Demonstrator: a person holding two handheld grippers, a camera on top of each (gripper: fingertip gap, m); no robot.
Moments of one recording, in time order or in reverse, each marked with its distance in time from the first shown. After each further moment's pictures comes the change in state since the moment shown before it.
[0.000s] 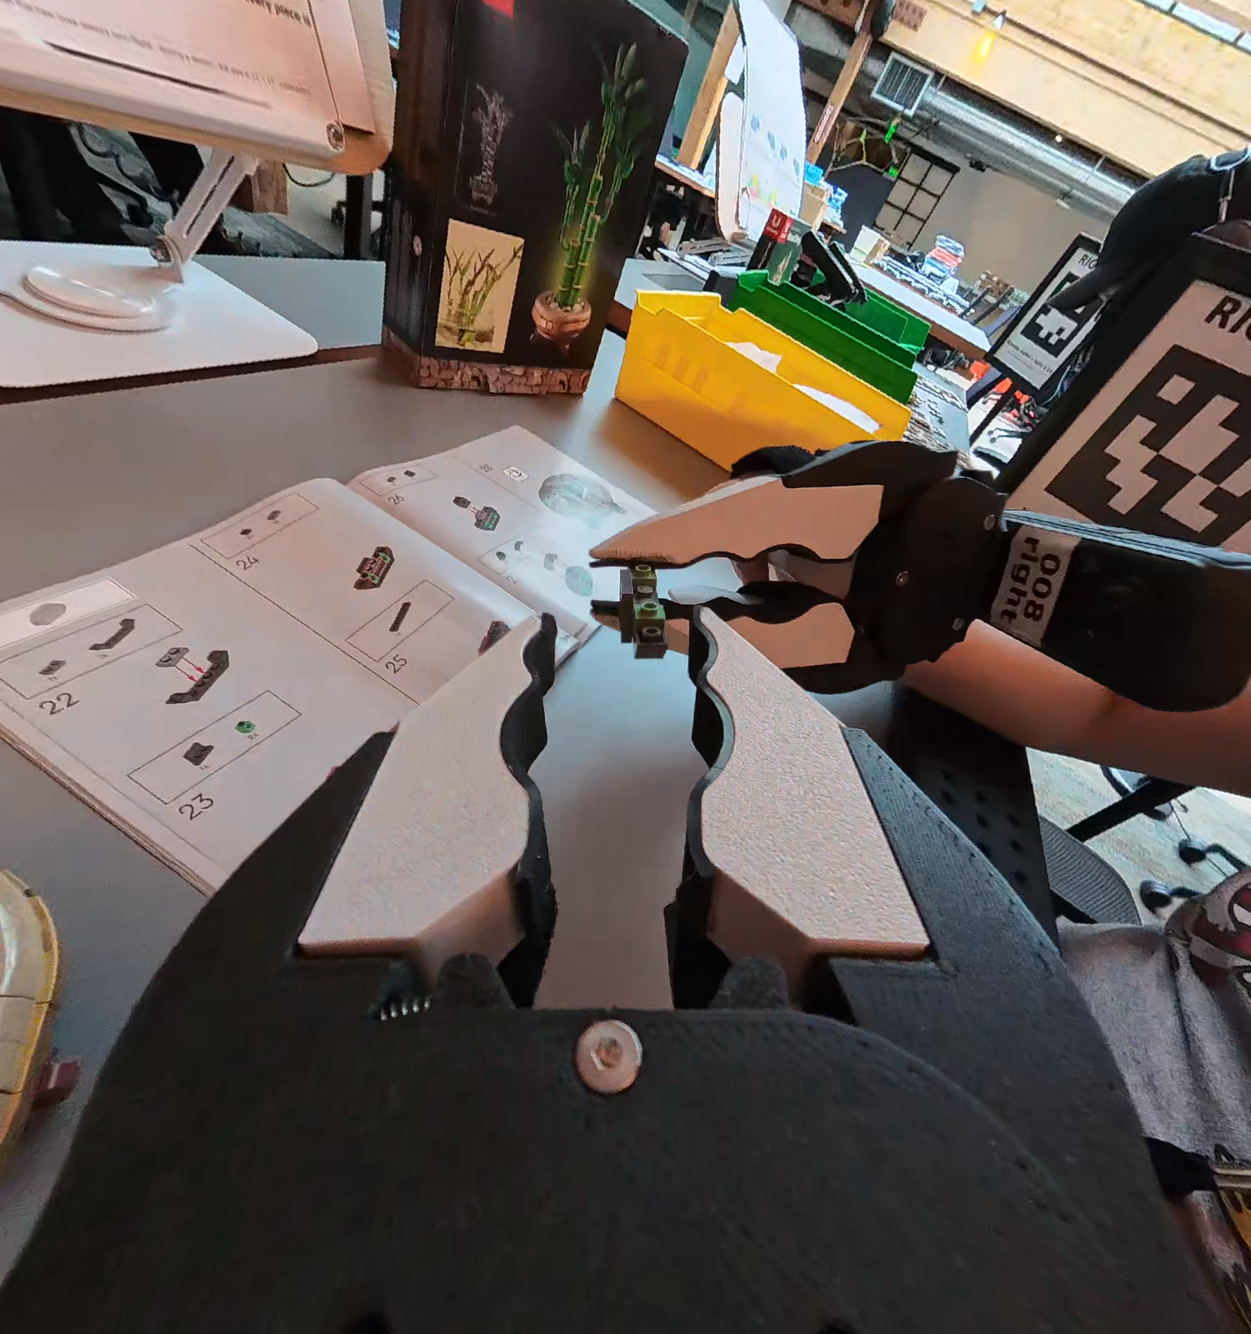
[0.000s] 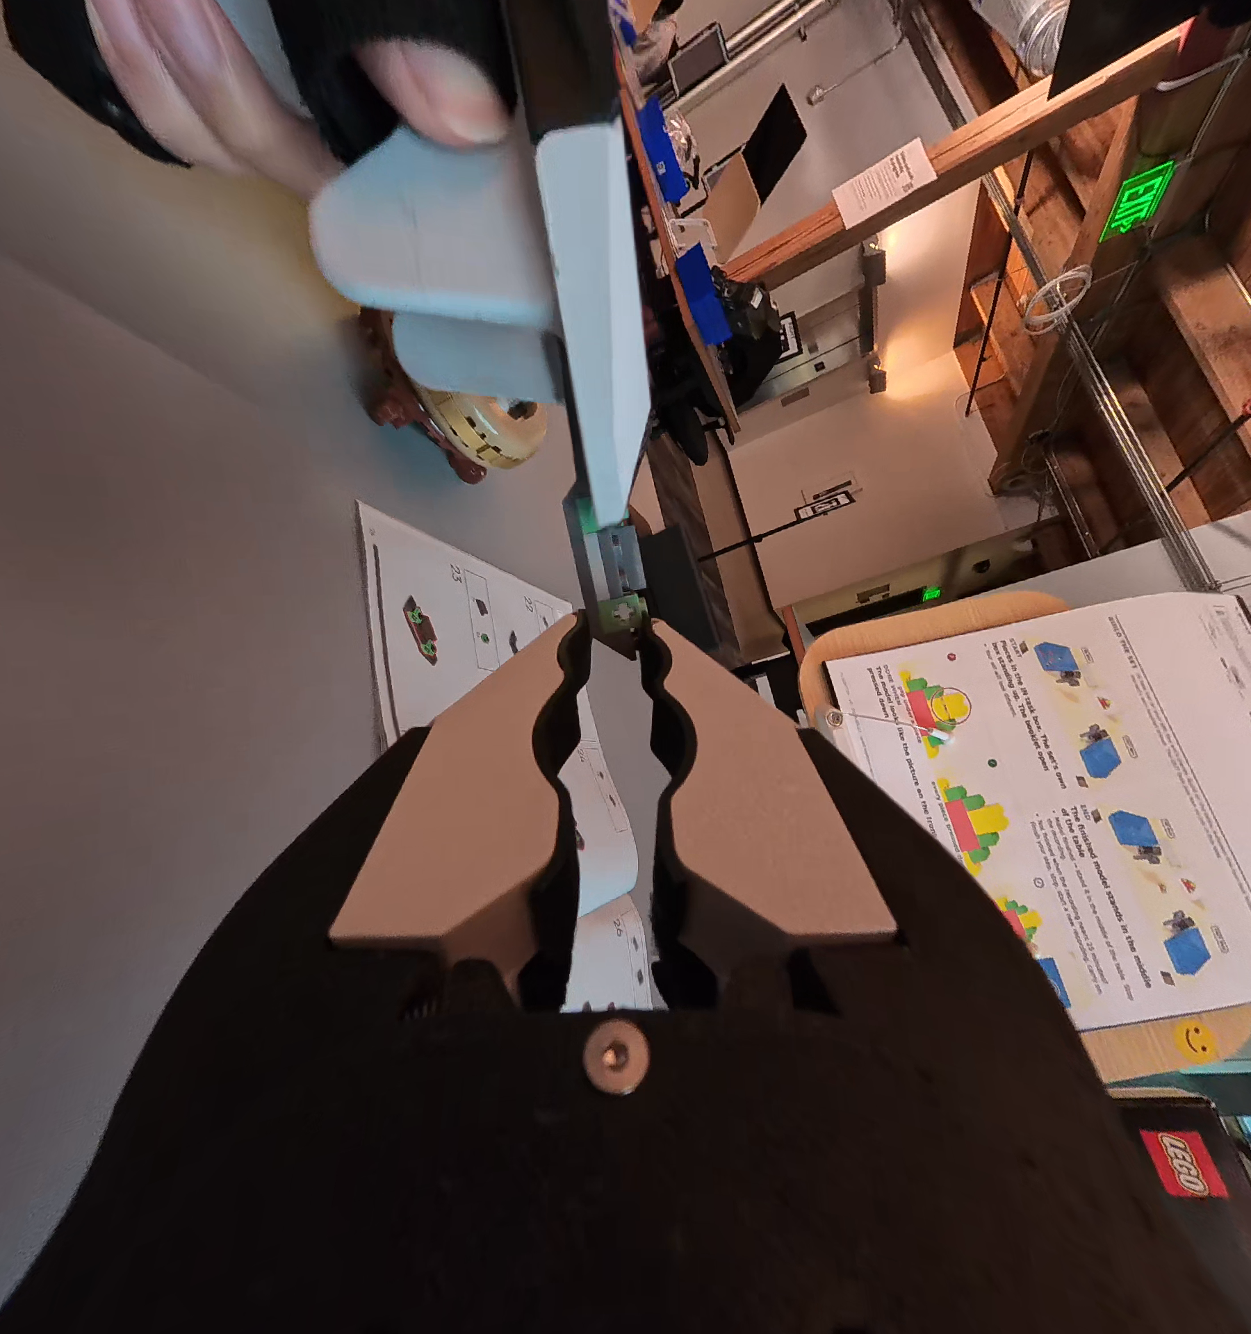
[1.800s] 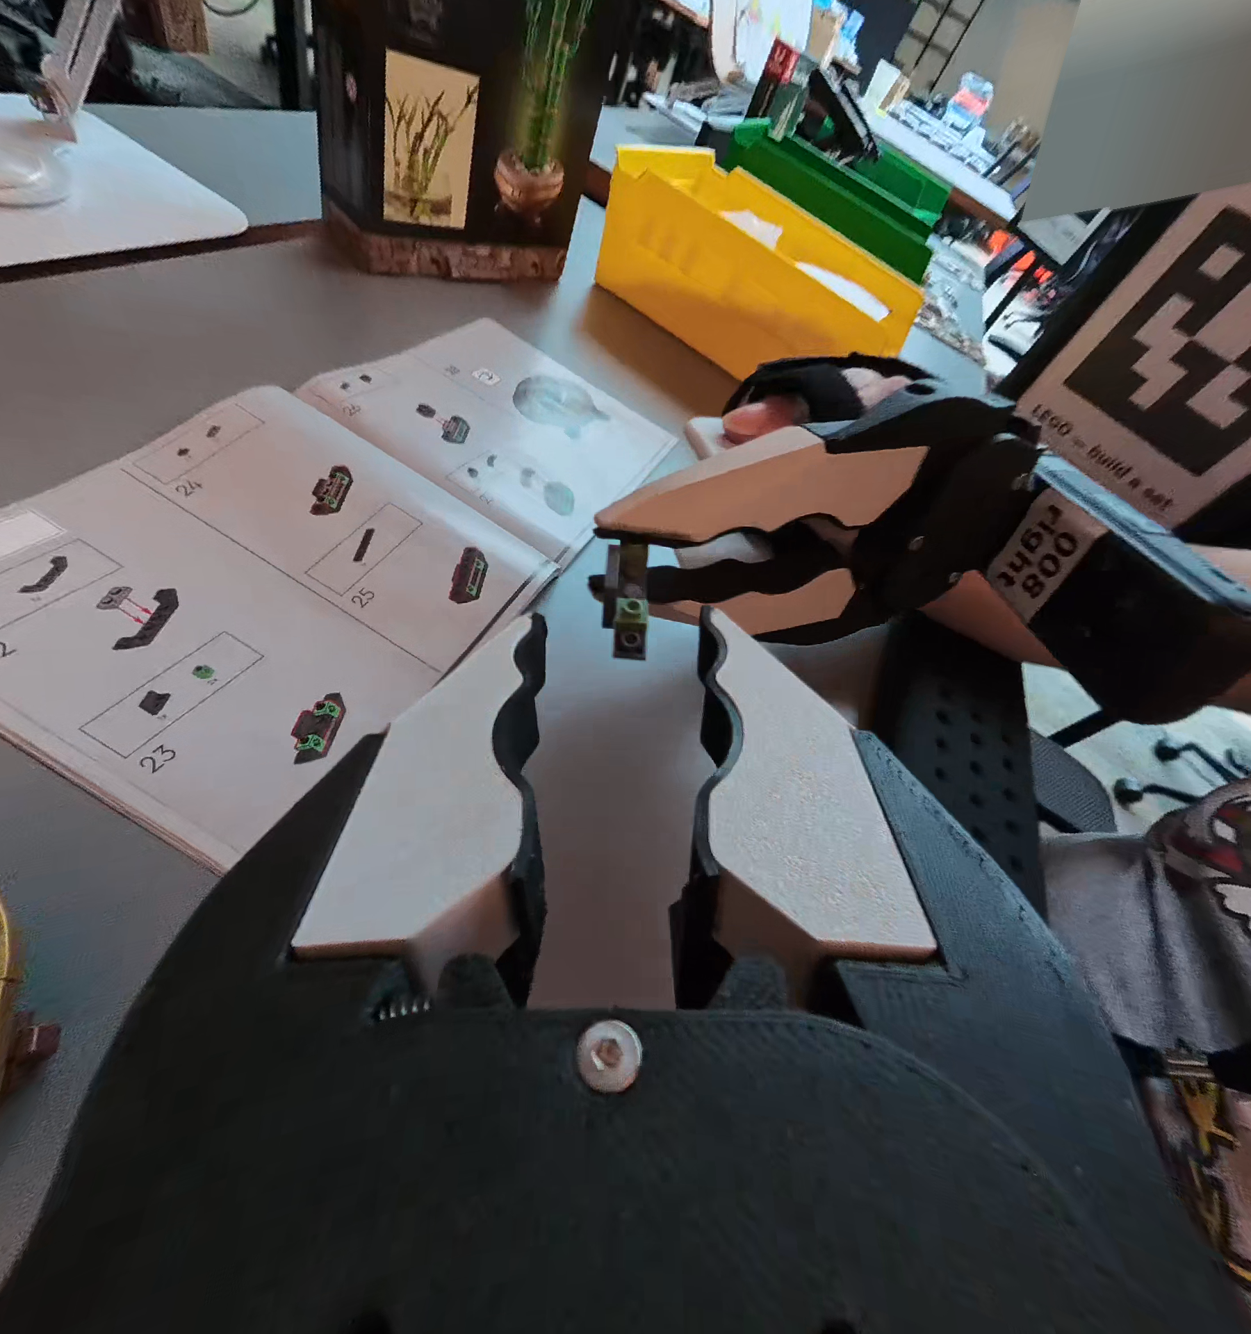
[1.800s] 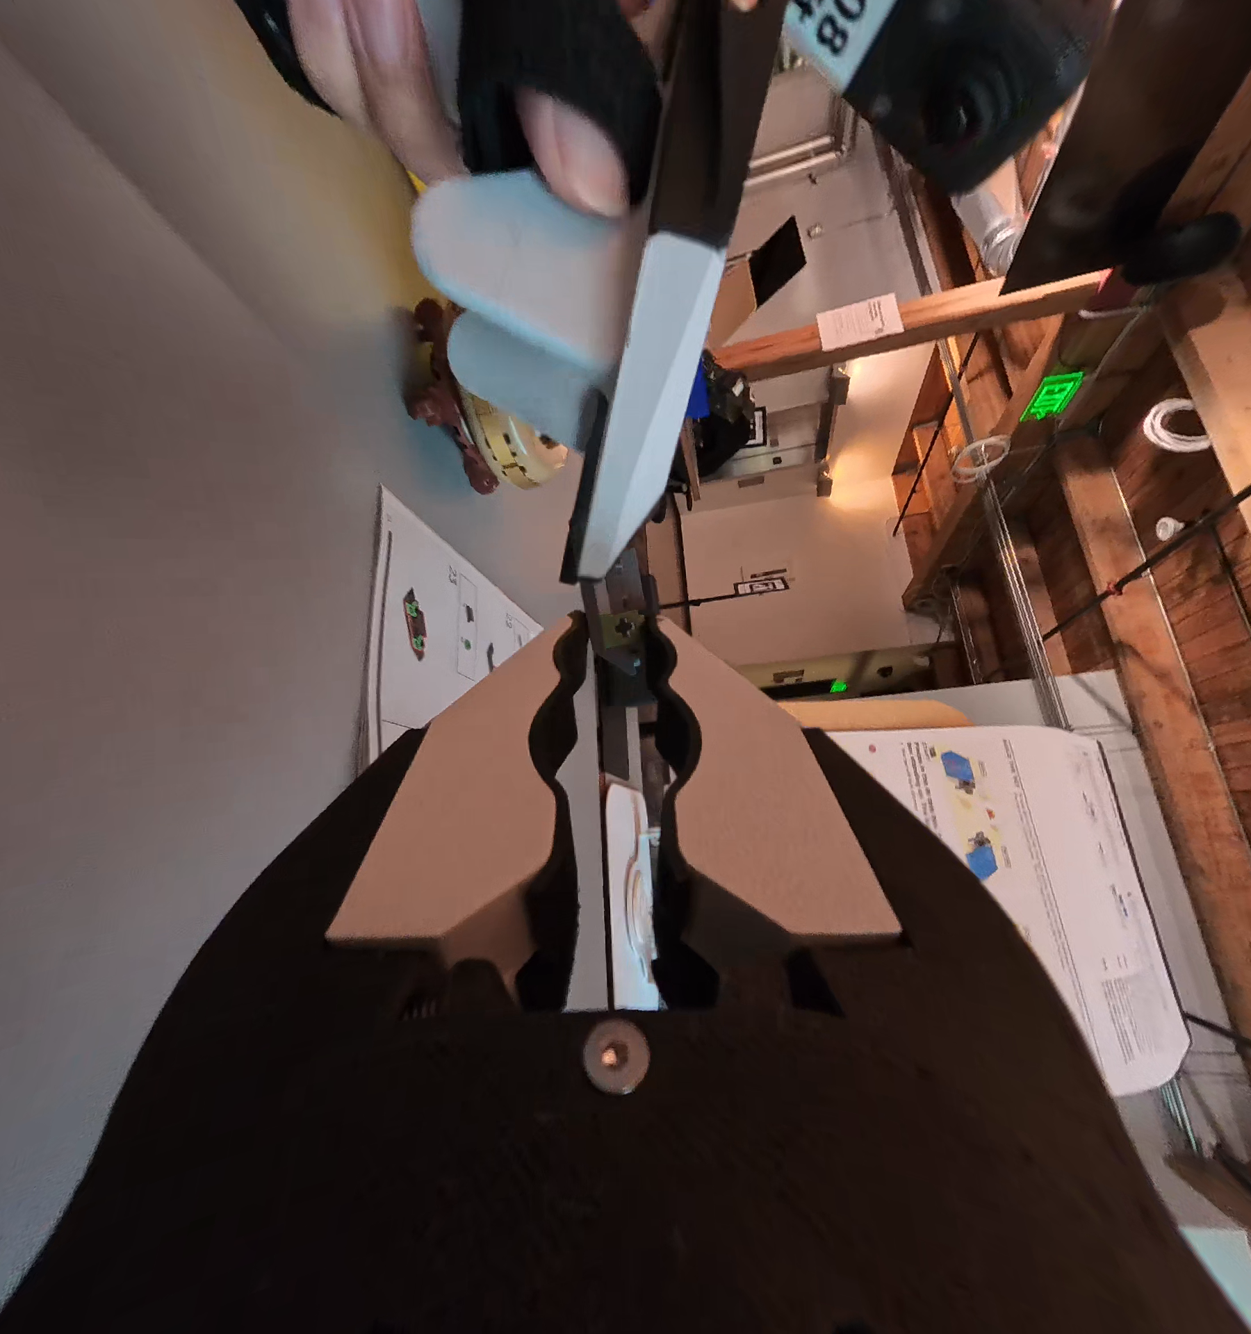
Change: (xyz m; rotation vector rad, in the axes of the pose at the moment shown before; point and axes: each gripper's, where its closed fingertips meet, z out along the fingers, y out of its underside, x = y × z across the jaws) left arm 0.004 0.024 0.002 -0.154 0.013 0.020; right arm -0.013 -0.012 -0.006 0.071 0.011 -0.247
